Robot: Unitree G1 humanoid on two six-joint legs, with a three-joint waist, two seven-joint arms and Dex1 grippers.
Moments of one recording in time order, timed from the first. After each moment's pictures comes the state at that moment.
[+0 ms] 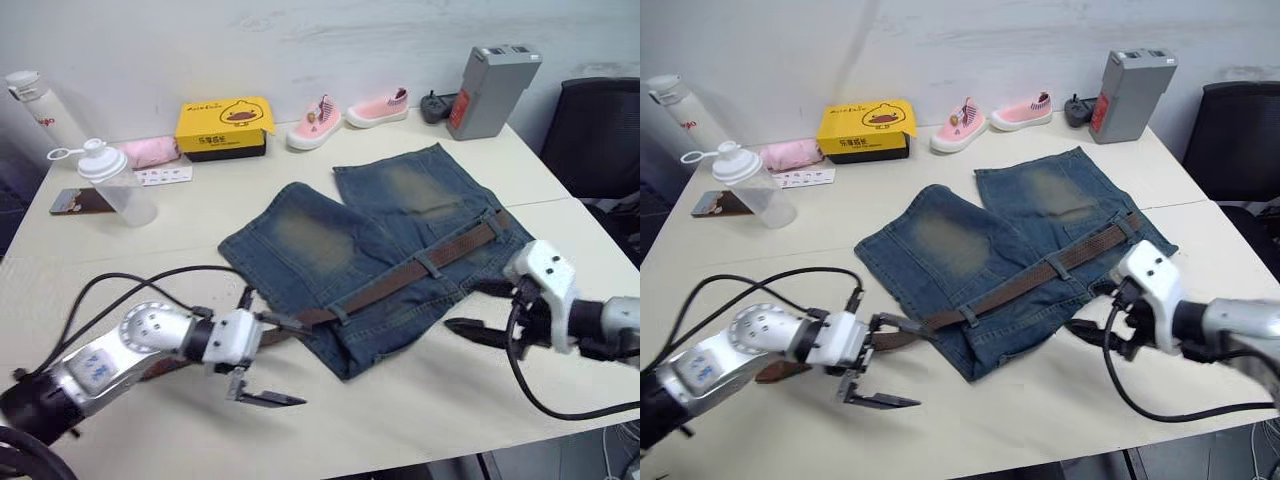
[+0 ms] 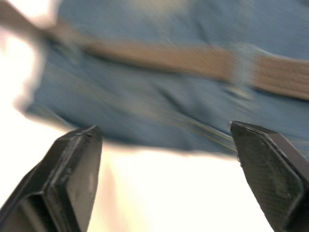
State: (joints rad) left arm -0.40 1.05 -0.63 -0.29 -0.68 -0.15 -0.92; right arm 0.03 -1.20 -0.30 -0.54 0.62 0.84 0.81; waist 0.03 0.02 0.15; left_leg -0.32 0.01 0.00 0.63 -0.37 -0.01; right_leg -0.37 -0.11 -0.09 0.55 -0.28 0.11
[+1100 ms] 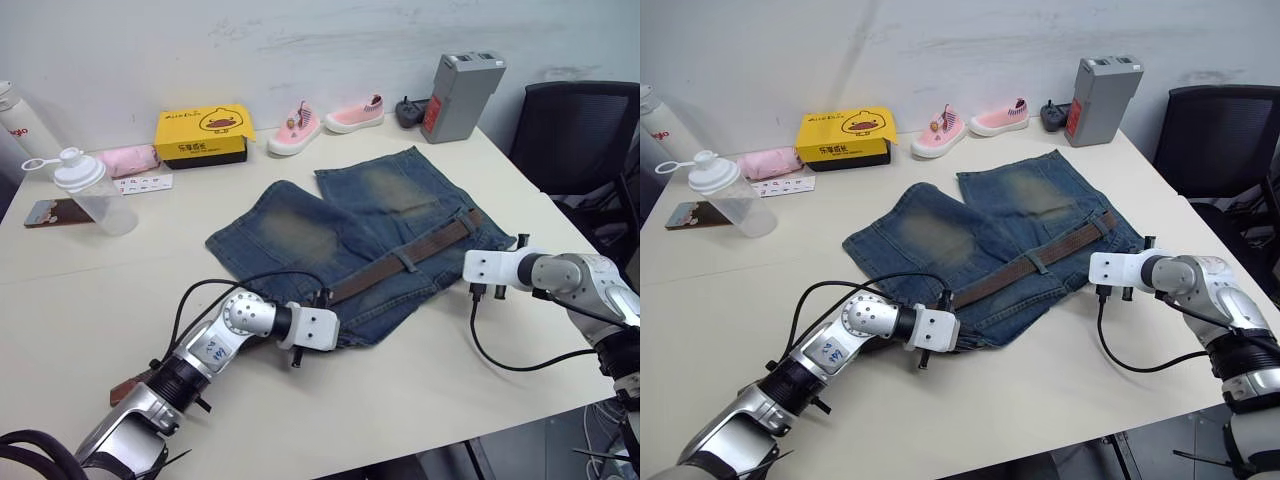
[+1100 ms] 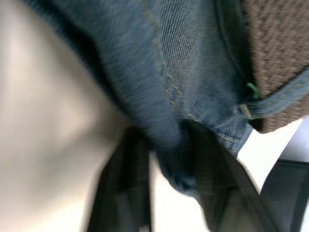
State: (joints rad) left arm -0.49 0.52 -0.52 0.13 0.02 -0.16 -0.94; right arm -0.57 -0.93 0.29 0.46 -0.44 -0.15 0.73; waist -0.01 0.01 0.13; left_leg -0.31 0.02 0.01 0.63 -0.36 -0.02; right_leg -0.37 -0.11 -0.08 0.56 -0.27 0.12
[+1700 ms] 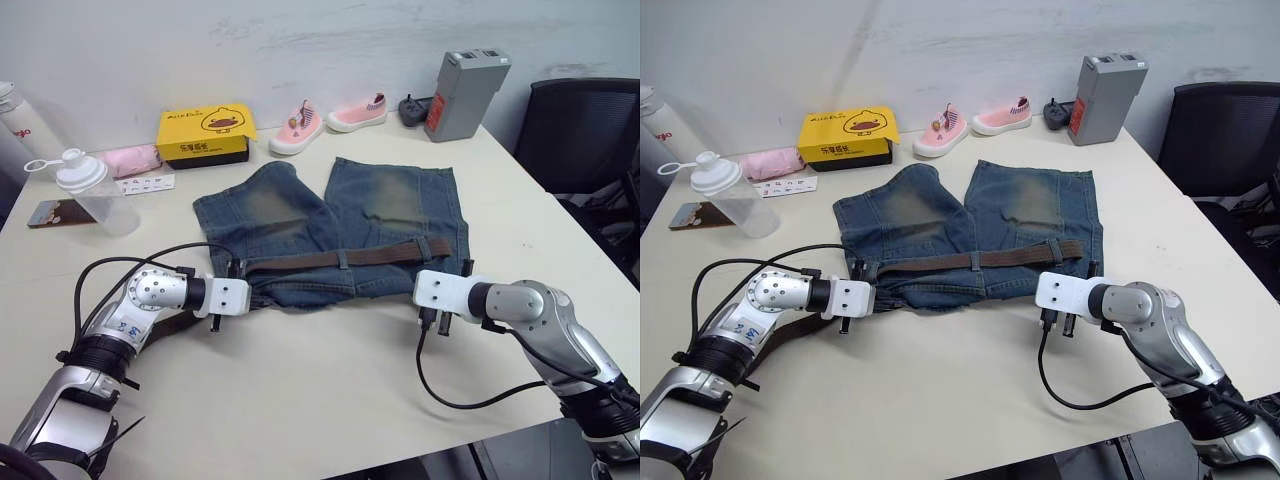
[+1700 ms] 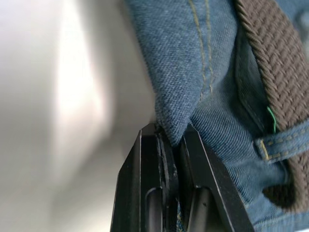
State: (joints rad) left arm -0.56 0.75 -0.32 0.56 0.02 -0.56 -1.00; right arm -0.32 -0.80 0.24 -0.21 -0.29 0.33 0.90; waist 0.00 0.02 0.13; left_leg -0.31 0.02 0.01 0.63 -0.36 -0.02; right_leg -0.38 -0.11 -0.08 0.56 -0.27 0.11
